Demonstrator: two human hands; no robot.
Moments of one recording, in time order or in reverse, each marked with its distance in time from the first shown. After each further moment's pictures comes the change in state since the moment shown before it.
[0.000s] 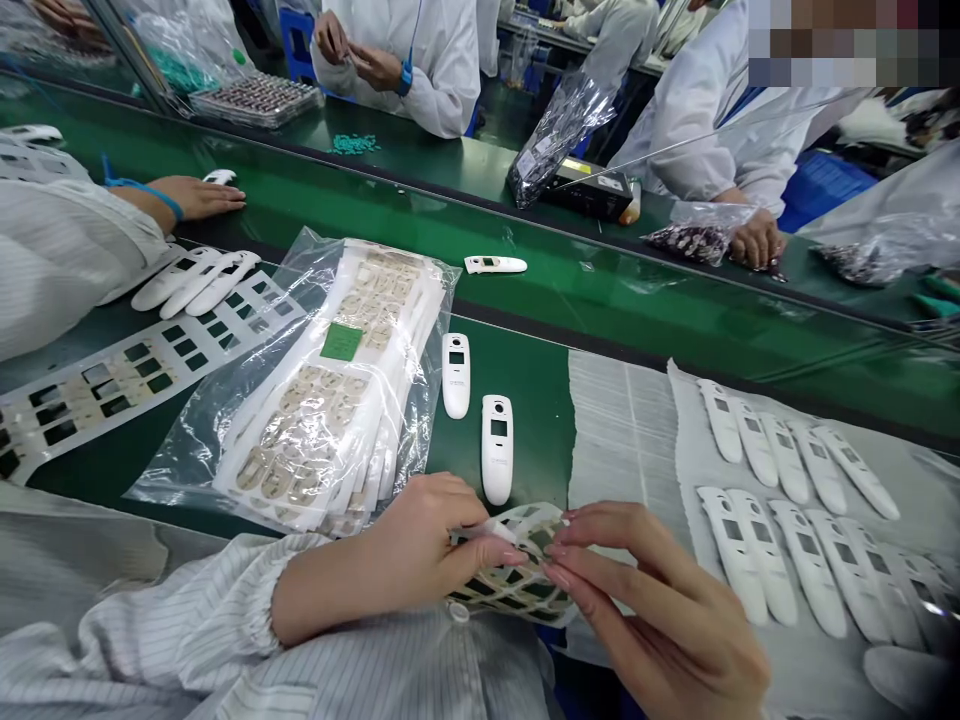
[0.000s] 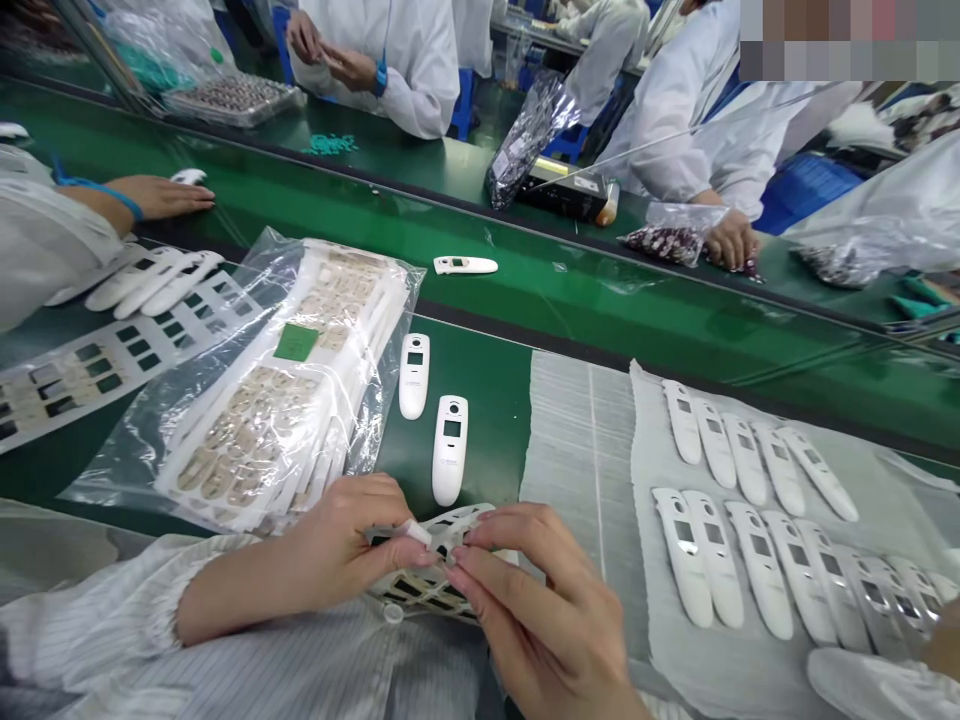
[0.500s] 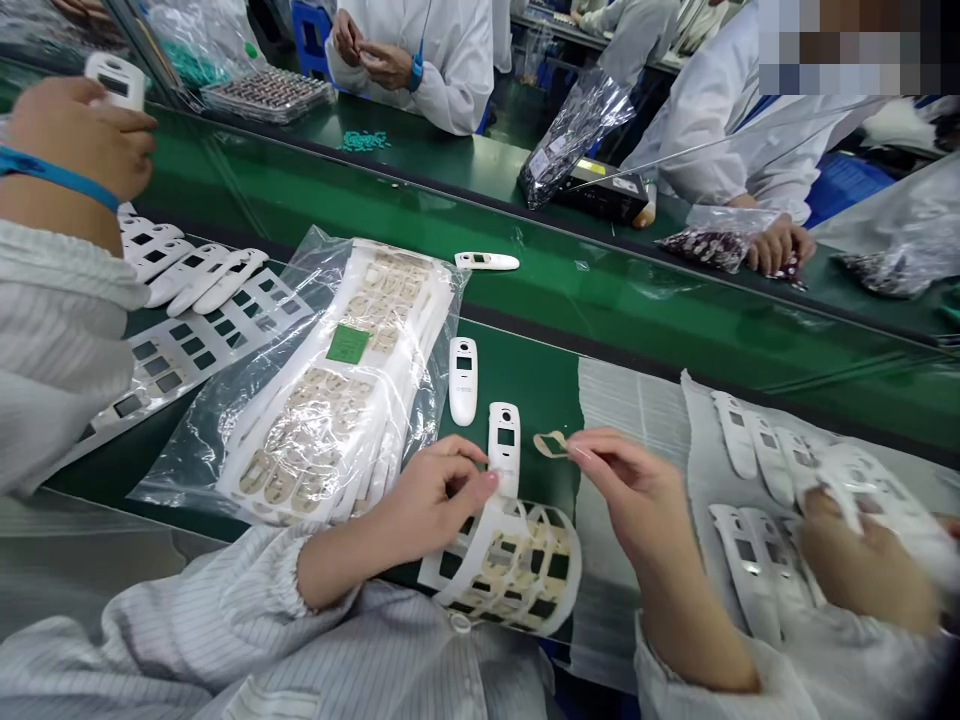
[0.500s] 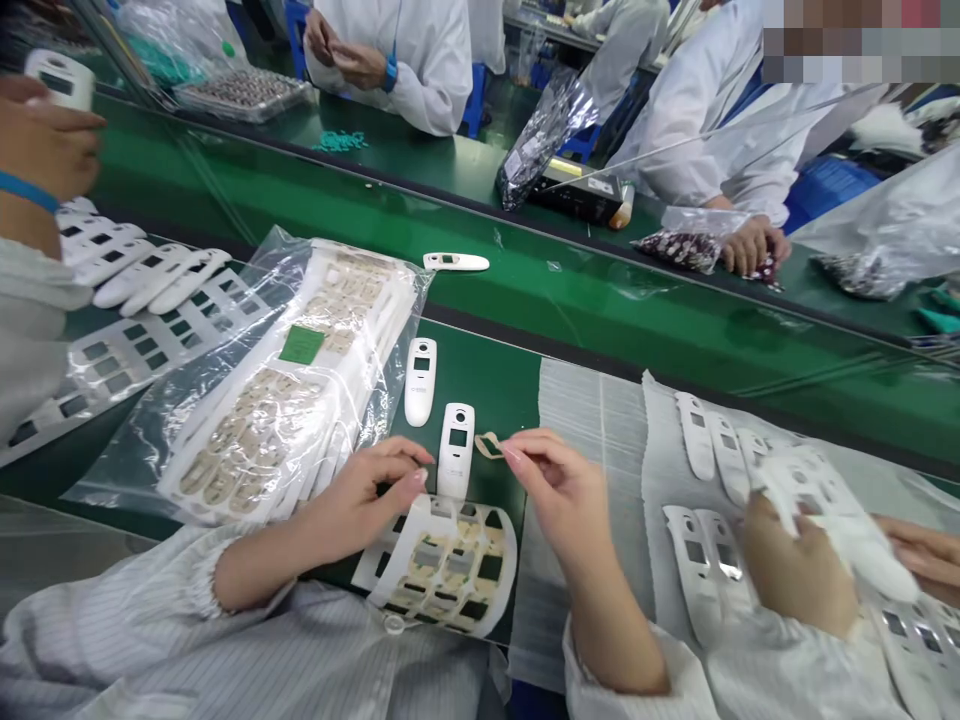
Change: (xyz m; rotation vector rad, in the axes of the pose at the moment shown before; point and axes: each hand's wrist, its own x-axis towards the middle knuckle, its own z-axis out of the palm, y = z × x) left_hand 0.019 -0.028 -0.004 -0.133 0.082 -0.310; right_hand 0.025 0.081 0.016 0.384 0.179 0.577
